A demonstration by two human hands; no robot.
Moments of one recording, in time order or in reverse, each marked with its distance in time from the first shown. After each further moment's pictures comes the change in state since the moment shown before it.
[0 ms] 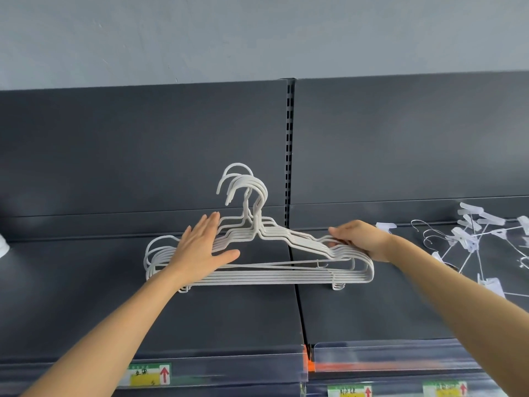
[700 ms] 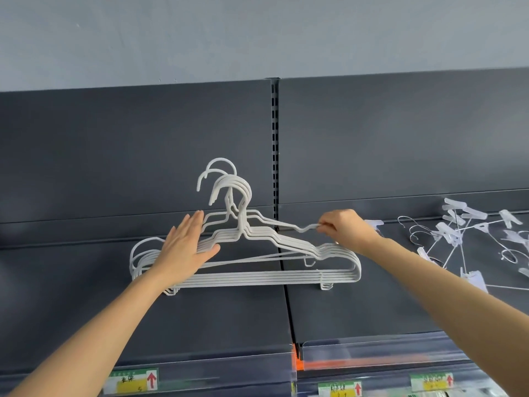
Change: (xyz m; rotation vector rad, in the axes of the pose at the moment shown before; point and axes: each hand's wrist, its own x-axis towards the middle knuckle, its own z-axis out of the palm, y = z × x) left_hand 0.006 -0.005 0.002 -0.006 0.035 -0.017; right_hand 0.007 0.000 -0.005 -0.838 0.319 -0.494
